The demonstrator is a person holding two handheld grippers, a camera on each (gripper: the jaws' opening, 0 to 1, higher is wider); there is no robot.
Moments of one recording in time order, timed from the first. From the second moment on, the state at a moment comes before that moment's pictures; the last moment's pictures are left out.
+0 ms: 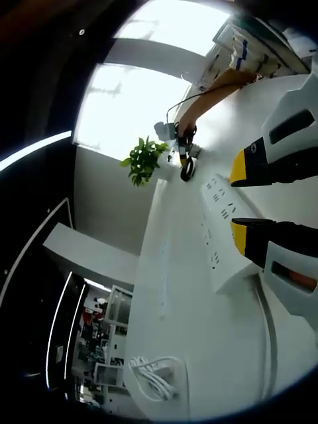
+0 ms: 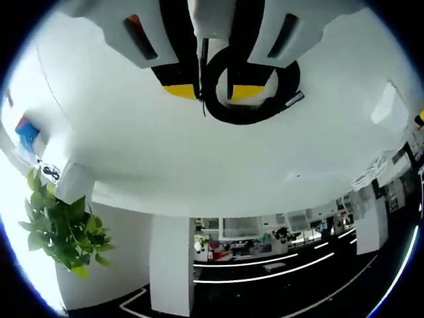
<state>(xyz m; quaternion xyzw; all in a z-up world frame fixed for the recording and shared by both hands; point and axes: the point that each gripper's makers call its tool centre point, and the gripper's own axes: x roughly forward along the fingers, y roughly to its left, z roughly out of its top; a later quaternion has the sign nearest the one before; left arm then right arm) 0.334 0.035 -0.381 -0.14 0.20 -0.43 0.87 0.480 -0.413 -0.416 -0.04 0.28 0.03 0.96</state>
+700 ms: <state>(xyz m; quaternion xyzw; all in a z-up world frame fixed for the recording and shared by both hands) 0.330 0.033 -0.379 -0.12 0.19 -0.43 0.87 0.486 -0.414 -0.431 -0.14 0.38 0.01 0.91</state>
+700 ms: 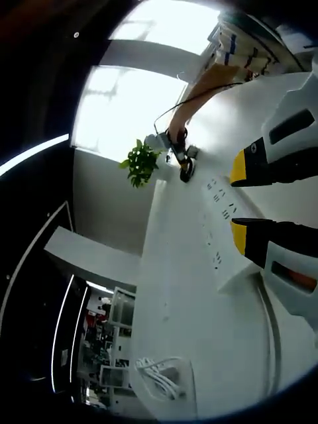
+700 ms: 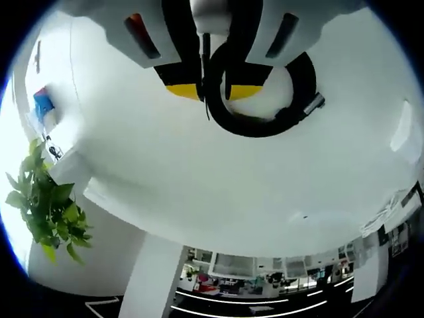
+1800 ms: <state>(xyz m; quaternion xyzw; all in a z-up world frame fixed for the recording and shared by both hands) 0.332 0.032 -0.382 -0.12 0.19 -0.43 0.88 0.481 -0.387 -0.415 -0.13 0.32 0.05 0.94</state>
